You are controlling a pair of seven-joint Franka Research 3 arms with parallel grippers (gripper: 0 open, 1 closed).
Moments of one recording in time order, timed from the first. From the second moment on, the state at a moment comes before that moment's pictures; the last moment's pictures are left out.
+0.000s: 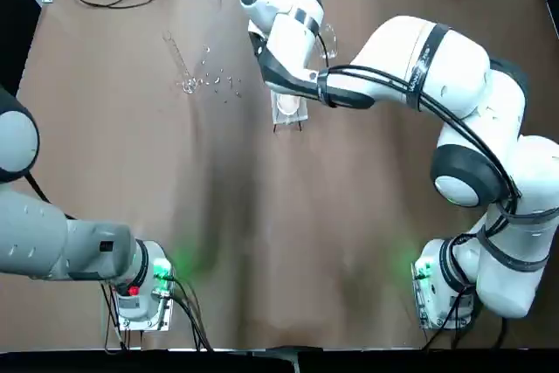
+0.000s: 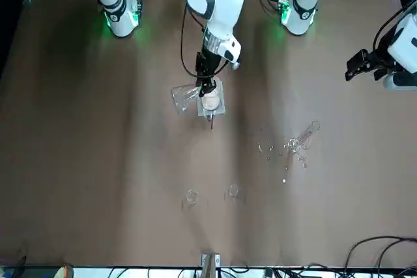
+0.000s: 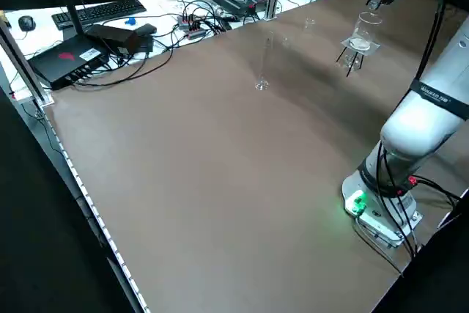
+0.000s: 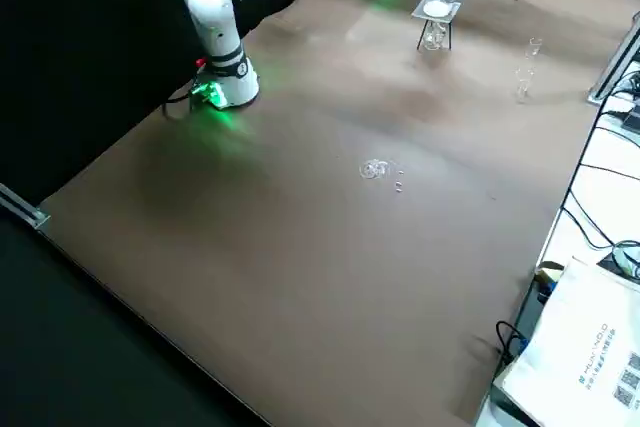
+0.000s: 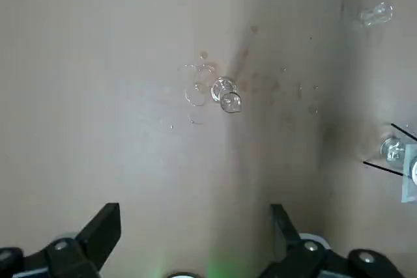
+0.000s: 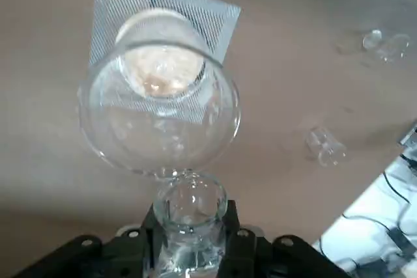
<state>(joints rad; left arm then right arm) -0.01 -0.01 -0.06 -1.56 -0.04 1.51 -0.10 1.03 0.53 -0.09 -1.32 -0.39 1.72 -0.91</state>
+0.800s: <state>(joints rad) -0.04 -0.01 -0.07 -1.56 -0.04 1.51 -0.10 0.82 0.42 -0.10 -1.30 -0.08 1.75 -1.05</state>
